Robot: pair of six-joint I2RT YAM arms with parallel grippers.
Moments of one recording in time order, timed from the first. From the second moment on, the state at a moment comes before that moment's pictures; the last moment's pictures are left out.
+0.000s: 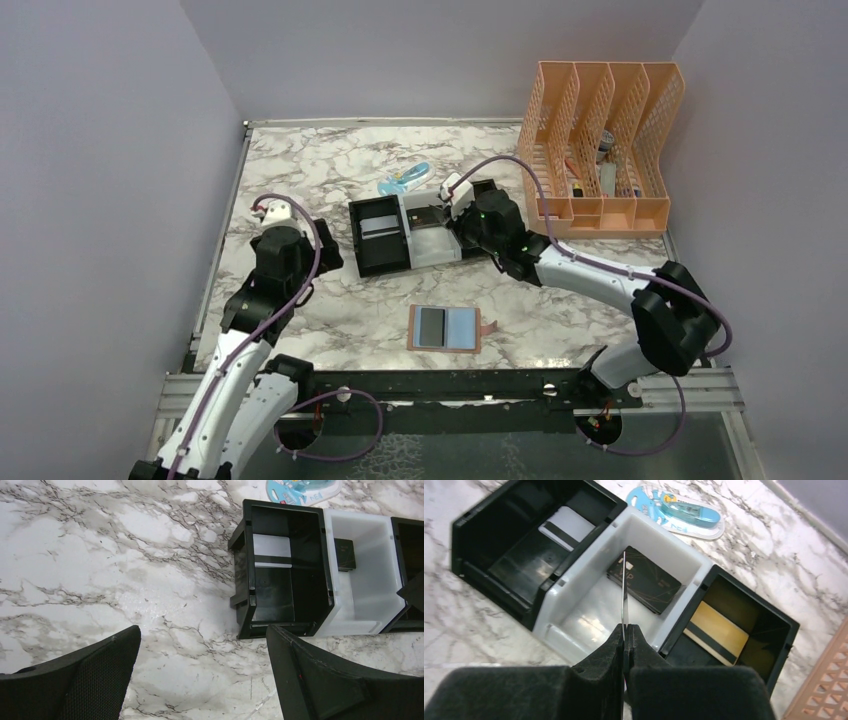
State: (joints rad) left arm -0.28 0.69 0.69 -0.56 -0.25 -0.43; right arm 0.76 1.47 0.89 0.22 0.01 -0.16
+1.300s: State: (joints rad) left arm -0.28 0.64 0.67 -0.56 -0.28 -0.43; right arm 0.80 1.95 1.11 0.43 0.27 -0.82
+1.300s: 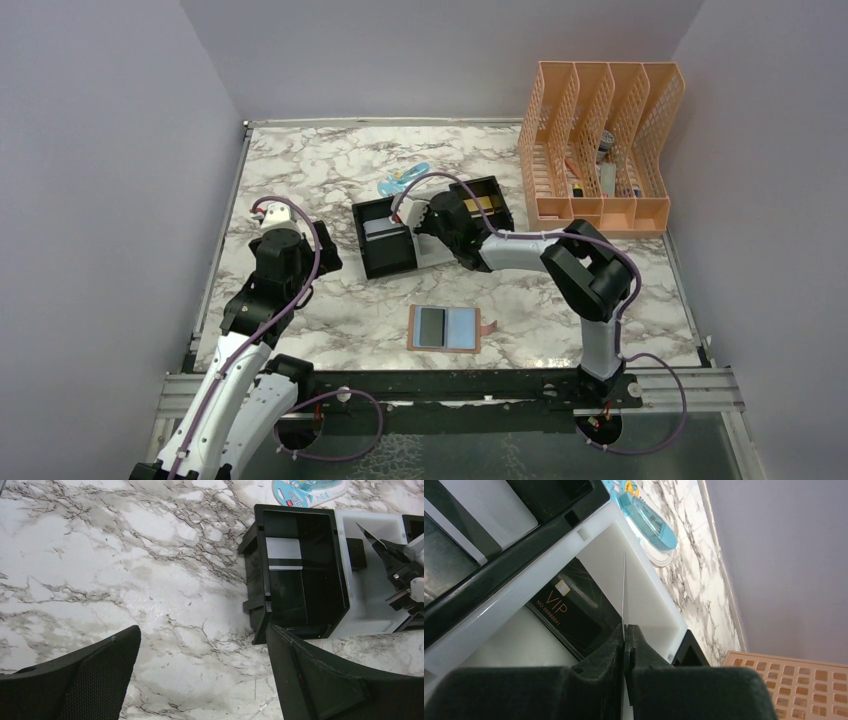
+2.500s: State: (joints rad) left arm -0.28 0.66 0.67 -0.56 -0.28 -0.42; right arm 0.80 2.00 1.09 0.41 0.11 -0.96
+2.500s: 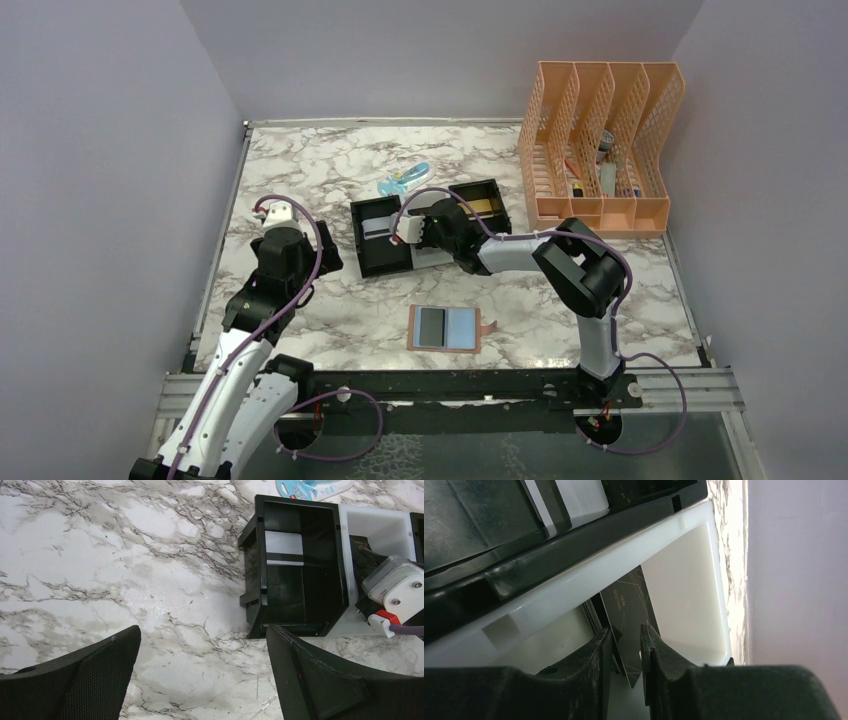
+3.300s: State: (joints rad) left arm -0.28 0.66 0.67 -0.56 -0.28 -0.42; right arm 0.79 1.98 1.09 0.42 0.10 -0.87
